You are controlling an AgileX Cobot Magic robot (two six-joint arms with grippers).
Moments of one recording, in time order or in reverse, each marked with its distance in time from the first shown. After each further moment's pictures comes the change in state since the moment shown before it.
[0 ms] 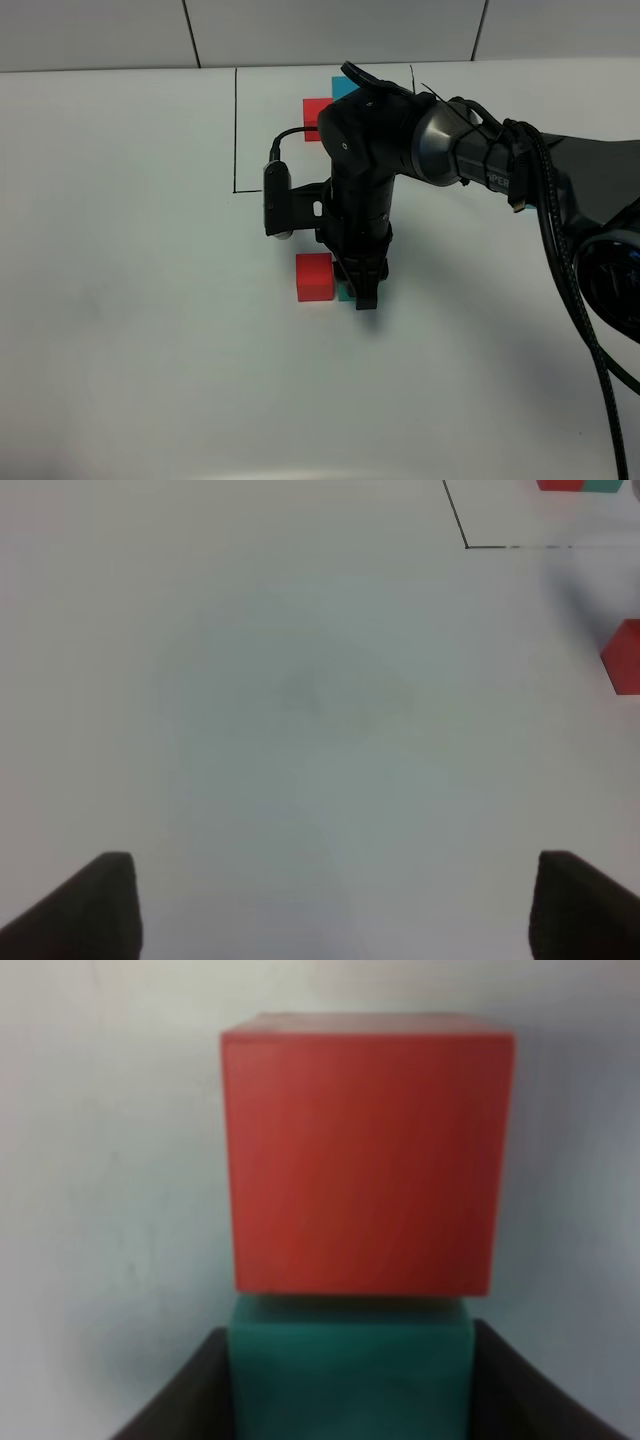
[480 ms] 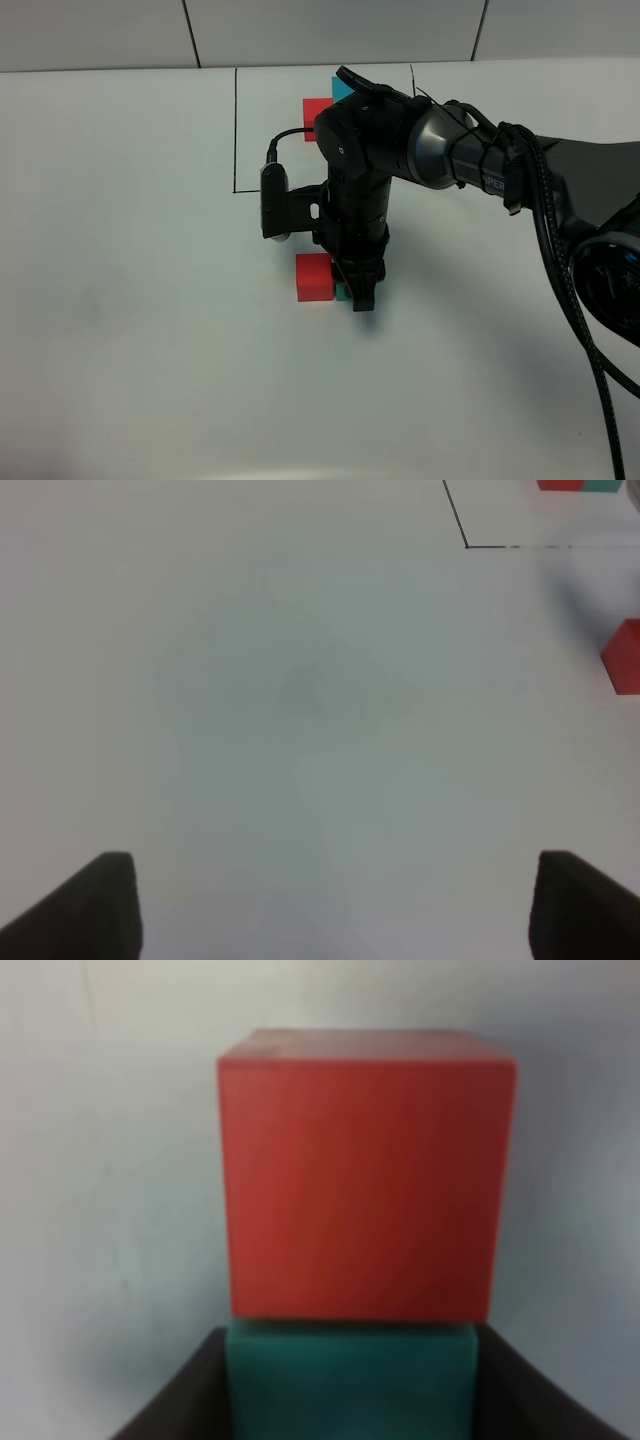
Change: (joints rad) left arm 0.000 0.000 0.000 0.000 0.000 0.001; right arm 0.006 0.005 0.000 -0.009 -0.013 0.009
